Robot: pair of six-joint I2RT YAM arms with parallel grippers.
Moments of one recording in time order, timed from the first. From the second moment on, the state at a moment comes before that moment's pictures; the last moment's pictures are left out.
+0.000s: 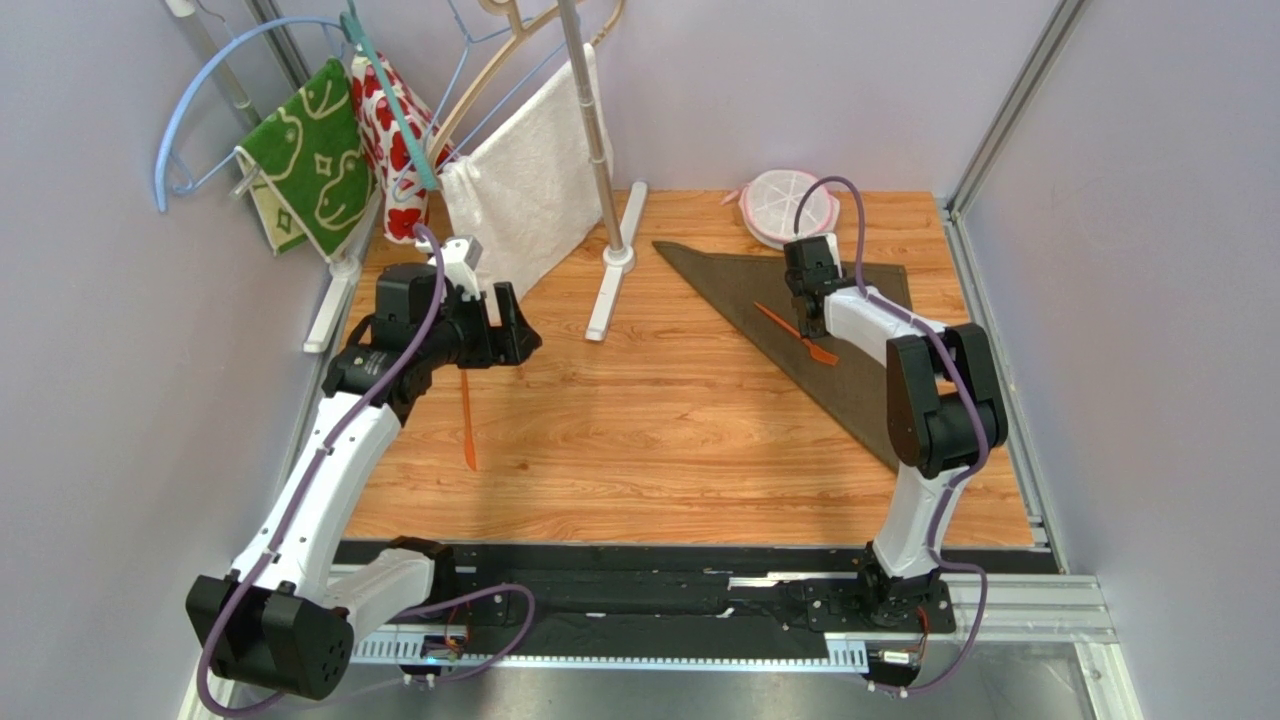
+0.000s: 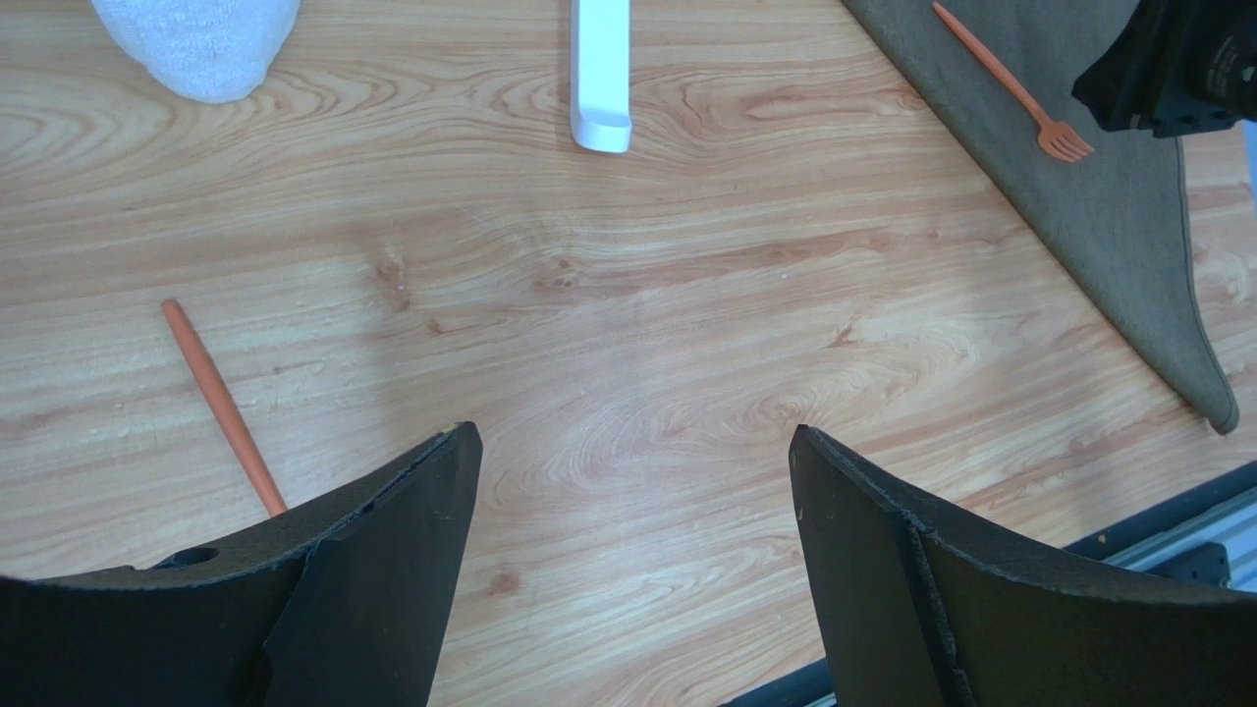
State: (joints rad) left arm -0.19 1.05 1.02 -0.58 0.25 -0.28; right arm 0.23 1.88 1.26 -0.35 0.49 0.04
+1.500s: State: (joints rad) left arm -0.06 1.49 1.00 -0.67 -0.03 -0.37; right arm 0.45 1.26 1.15 -0.40 0.07 0.32
